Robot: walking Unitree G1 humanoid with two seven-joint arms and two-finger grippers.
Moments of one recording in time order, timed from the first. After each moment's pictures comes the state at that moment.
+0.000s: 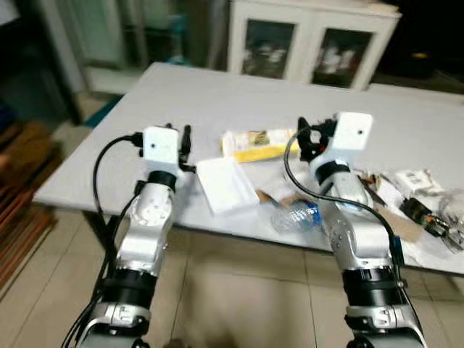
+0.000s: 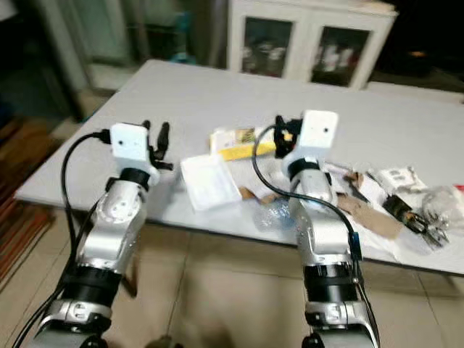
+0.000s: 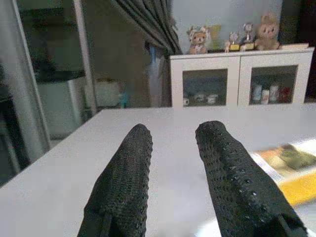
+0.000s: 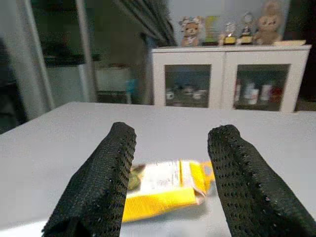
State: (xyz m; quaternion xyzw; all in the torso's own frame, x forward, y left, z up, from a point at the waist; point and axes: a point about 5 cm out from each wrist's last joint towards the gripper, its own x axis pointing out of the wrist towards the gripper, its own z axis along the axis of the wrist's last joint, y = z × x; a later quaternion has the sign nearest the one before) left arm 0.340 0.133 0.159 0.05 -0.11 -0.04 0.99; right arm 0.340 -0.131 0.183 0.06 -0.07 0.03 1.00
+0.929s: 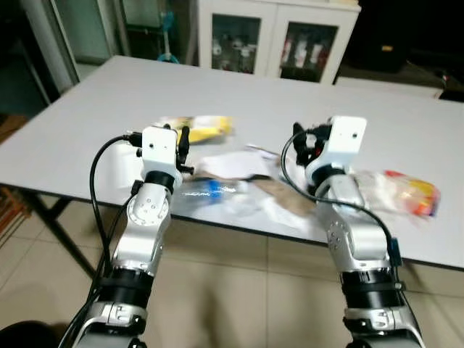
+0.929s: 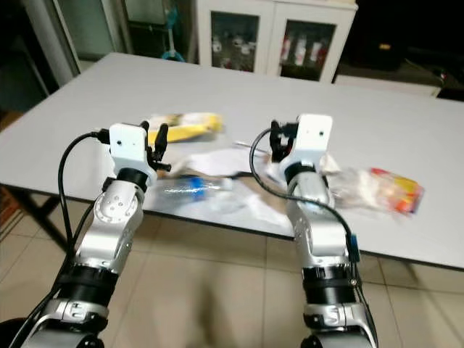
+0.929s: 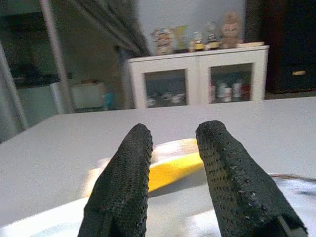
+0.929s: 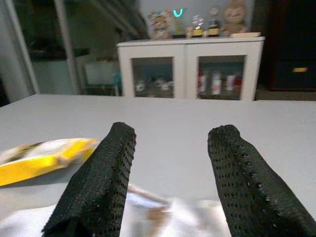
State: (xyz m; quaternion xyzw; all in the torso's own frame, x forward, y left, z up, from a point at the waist) left arm 0.341 0.135 0.160 0.06 -0.11 -0.05 0.99; right arm 0.340 -0.129 0.180 0.06 -0.05 0.03 1.00
